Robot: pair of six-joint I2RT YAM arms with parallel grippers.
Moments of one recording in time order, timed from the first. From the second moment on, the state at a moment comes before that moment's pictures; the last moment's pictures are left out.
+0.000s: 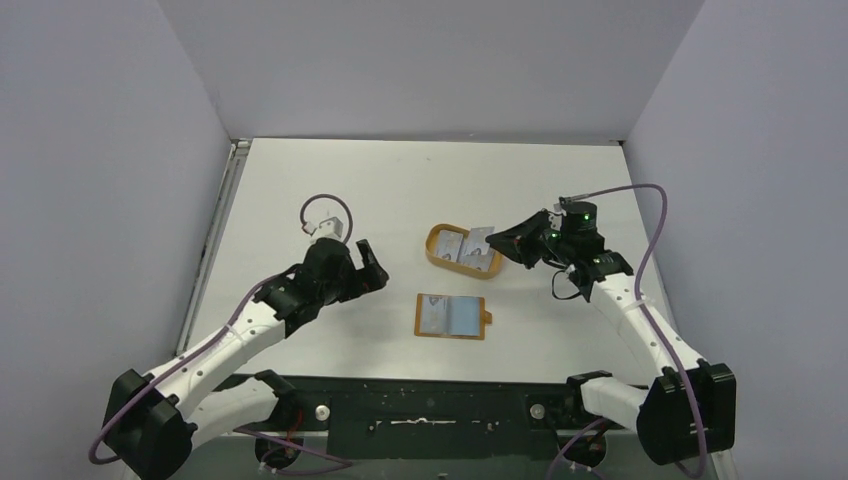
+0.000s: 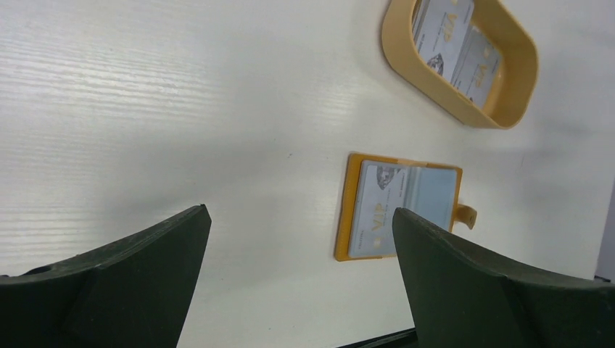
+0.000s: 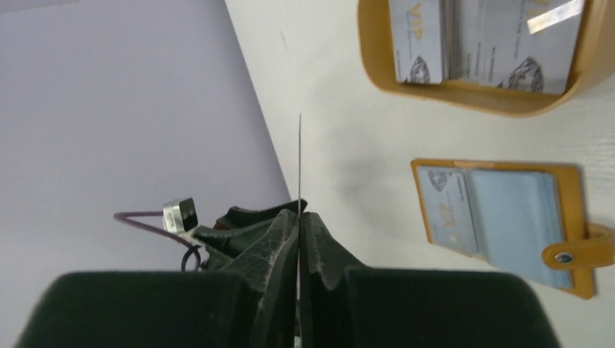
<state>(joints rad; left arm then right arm) -0.65 1.05 0.68 -0.39 -0.17 -0.83 0.20 1.15 0.79 -0.23 -0.49 1.21</state>
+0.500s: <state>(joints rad) -0.83 1.09 0.74 -0.33 -0.11 -0.80 0.22 1.00 0.81 -0.52 -0.45 1.00</state>
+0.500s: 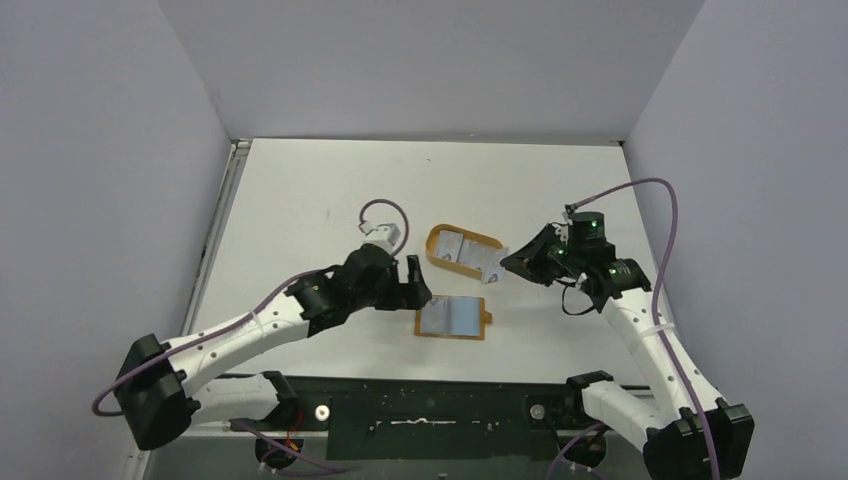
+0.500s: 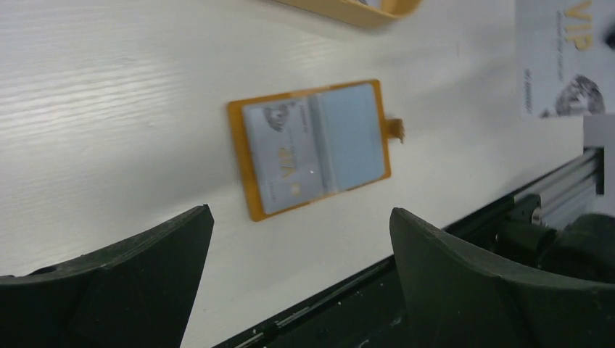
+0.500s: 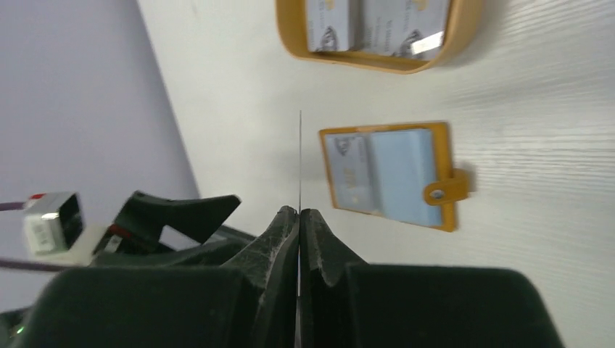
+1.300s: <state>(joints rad) -1.06 1.86 1.33 -0.55 -0.24 -0.59 0.28 0.77 0.67 -0.81 -0.22 0.61</state>
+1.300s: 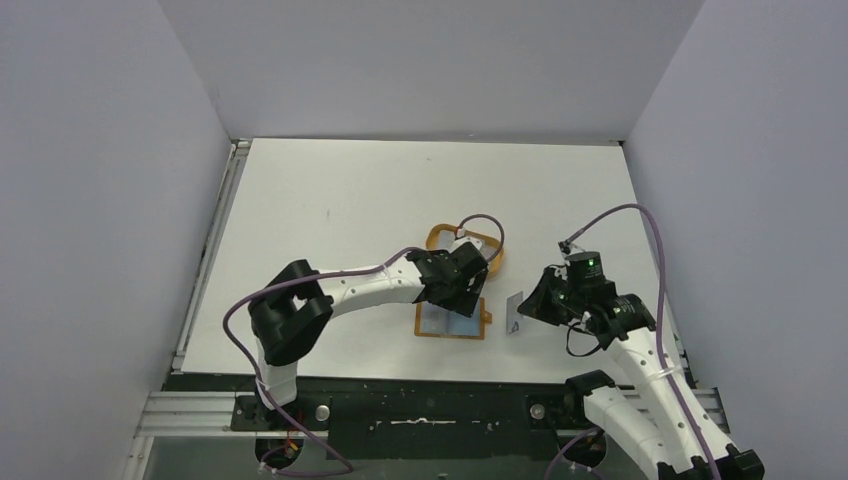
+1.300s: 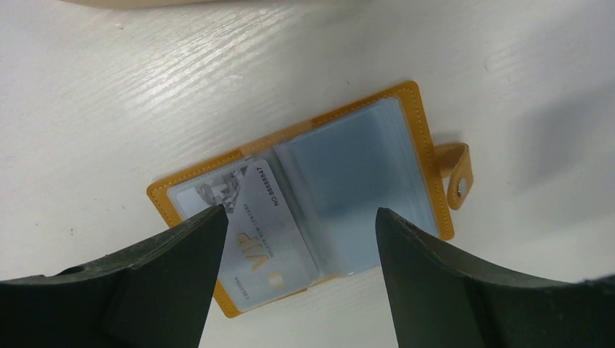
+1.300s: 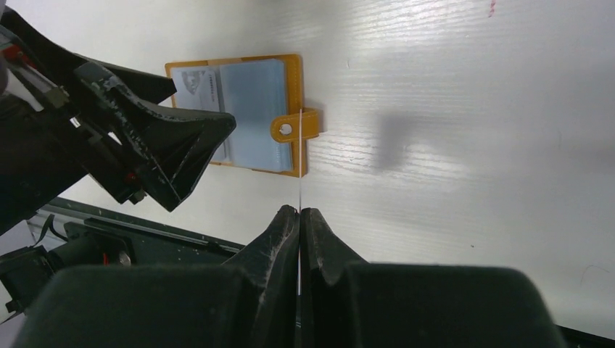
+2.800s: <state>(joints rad) -1.08 1.93 1.28 -0.50 -0.35 -0.57 0.45 1.09 0.59 -0.47 -0.33 0.68</state>
